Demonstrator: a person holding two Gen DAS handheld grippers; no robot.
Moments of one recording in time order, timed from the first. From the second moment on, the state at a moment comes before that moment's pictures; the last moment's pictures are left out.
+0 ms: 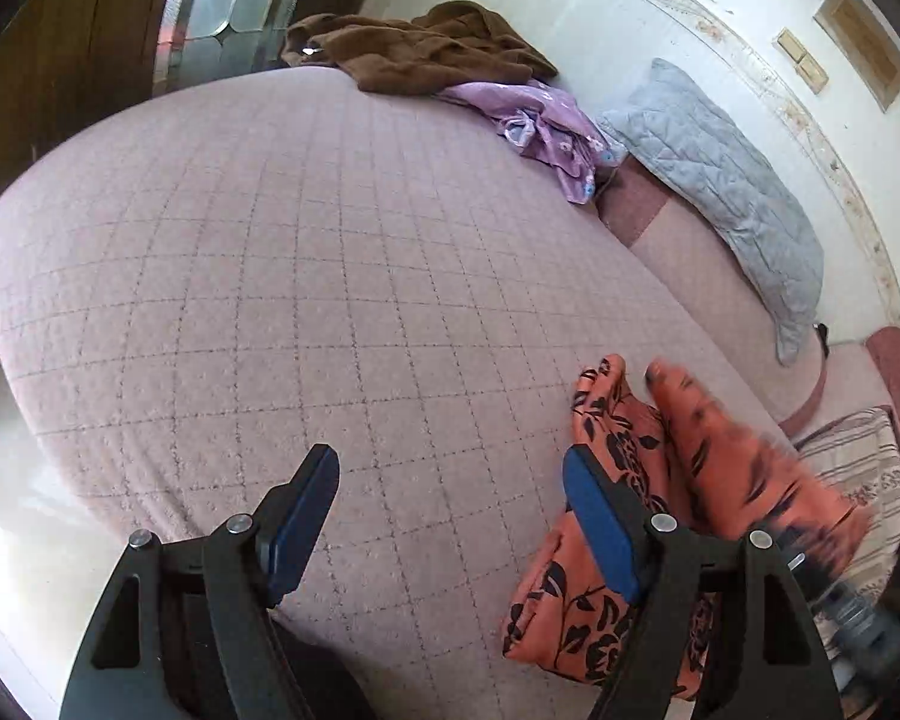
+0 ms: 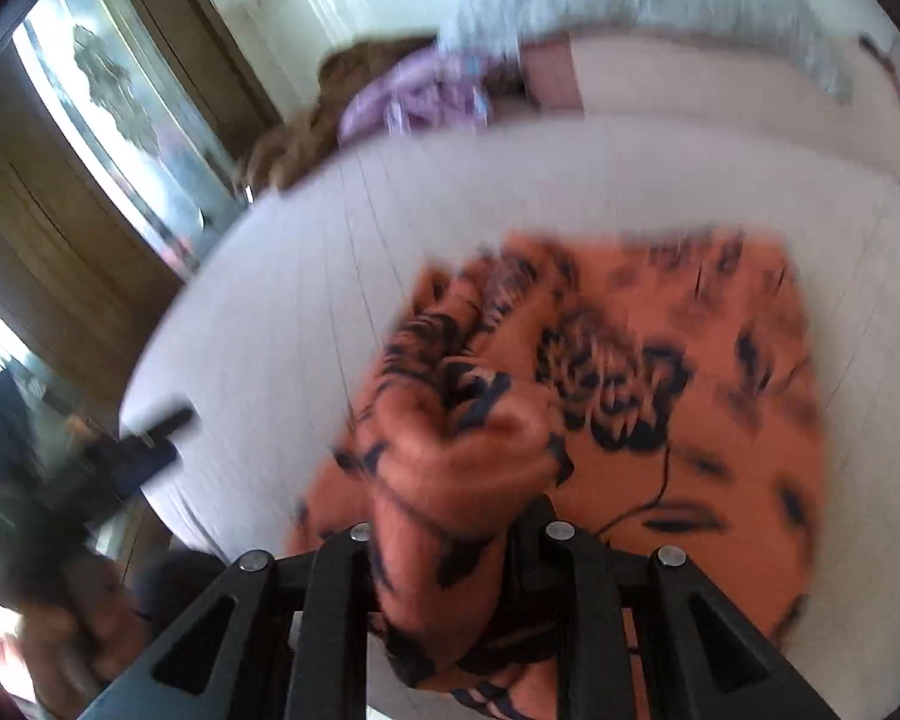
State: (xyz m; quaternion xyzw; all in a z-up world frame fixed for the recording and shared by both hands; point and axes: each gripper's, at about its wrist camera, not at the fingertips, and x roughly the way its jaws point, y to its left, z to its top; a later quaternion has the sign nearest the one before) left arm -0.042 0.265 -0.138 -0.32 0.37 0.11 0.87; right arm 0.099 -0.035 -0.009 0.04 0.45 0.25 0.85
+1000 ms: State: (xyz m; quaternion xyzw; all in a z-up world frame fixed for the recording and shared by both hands) left arm -0.011 0.130 -0.111 -0.19 0.43 -0.05 0.88; right arm 0.016 -0.134 -0.054 0.20 0.43 0.30 0.83
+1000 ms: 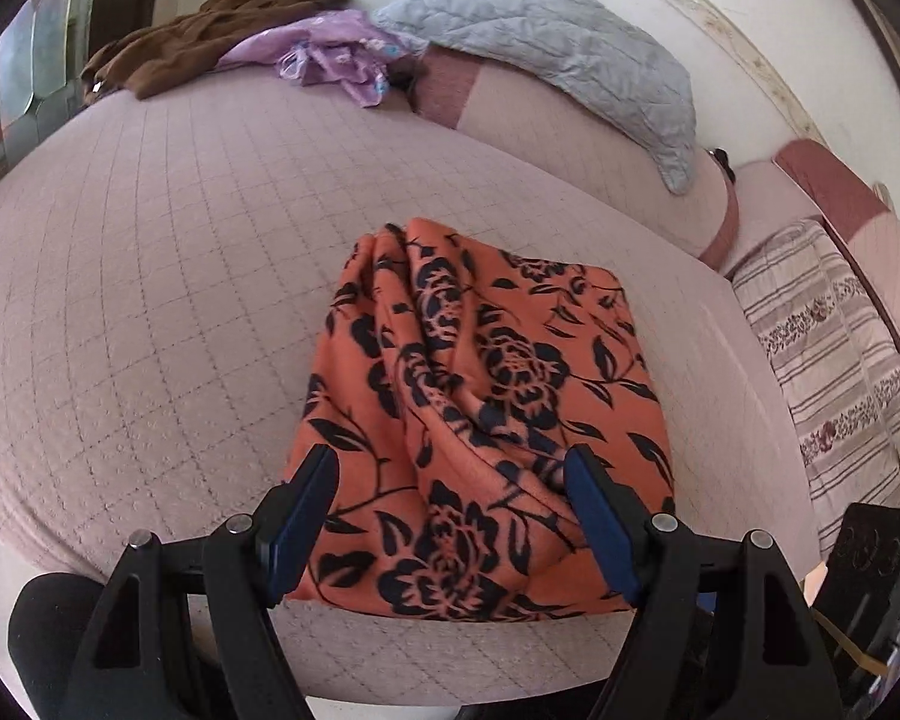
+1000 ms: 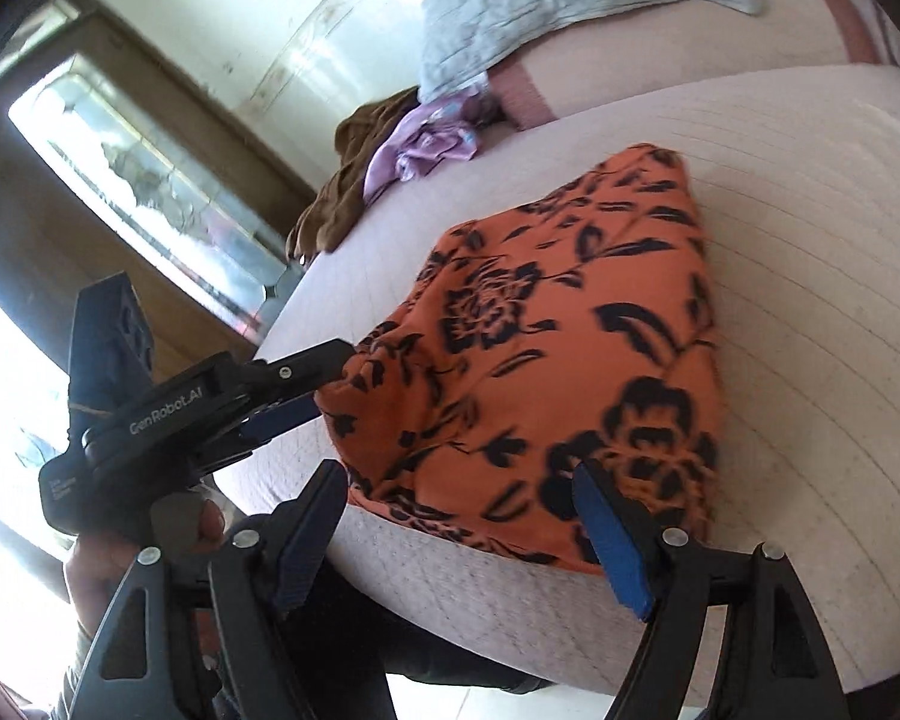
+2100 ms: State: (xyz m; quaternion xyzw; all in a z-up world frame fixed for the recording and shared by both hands) left arm -0.011 0.194 -0.184 -0.31 0.45 -0.06 0.84; right arm 0.022 -0.129 -0.055 0.21 0.44 0.28 0.83
